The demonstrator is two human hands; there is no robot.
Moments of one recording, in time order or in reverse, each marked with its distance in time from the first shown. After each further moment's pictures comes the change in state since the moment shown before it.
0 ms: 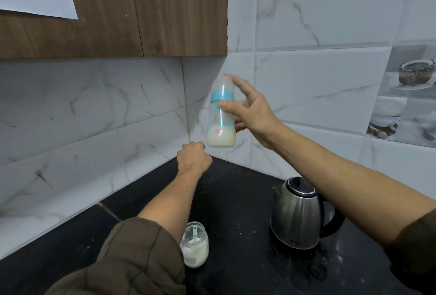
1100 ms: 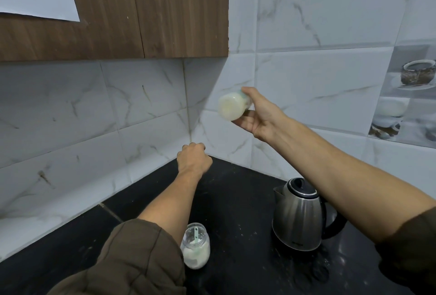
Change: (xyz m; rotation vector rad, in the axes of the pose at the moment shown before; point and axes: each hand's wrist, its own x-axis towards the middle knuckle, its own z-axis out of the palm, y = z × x) left_hand 0.002 -0.002 0.000 0.007 -0.003 0.006; right_hand 0.011 -0.011 -0.004 0.322 0.332 0.441
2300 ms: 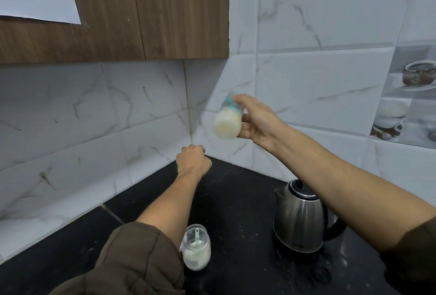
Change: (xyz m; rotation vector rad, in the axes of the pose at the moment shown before) left_hand 0.000 -0.003 0.000 0.028 -0.012 -0.005; right_hand 0.001 0.015 -0.001 -0.152 -0.079 -0.100
